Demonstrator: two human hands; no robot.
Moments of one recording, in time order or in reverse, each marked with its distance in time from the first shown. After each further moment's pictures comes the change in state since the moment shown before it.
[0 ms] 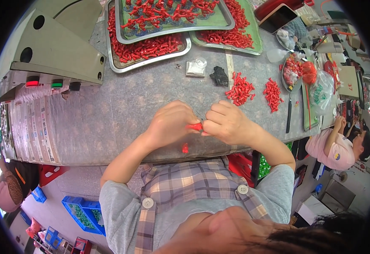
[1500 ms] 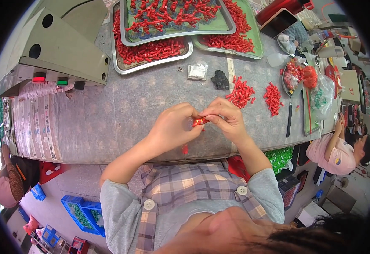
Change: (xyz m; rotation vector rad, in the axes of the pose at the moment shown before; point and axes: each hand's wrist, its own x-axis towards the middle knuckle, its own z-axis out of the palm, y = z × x) left_hand 0.013 0.032 0.002 0.098 -0.049 -0.455; right_hand -0.011 -0.002 0.031 0.779 0.445 0.519
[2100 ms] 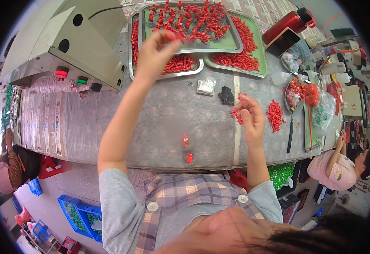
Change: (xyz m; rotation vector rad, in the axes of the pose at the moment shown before) left_hand 0.111 -0.033 -0.093 -0.258 0.532 0.130; right_hand -0.001 0.000 -0.033 0.116 0.326 0.012
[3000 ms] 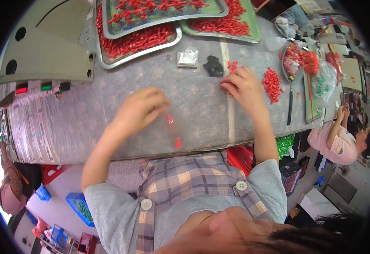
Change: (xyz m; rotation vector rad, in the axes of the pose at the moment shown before) left_hand -0.119 0.012 -0.015 0.569 -0.775 -0.012; right_hand 0.018 0.021 -0.032 -1.056 -0.254 -0.216
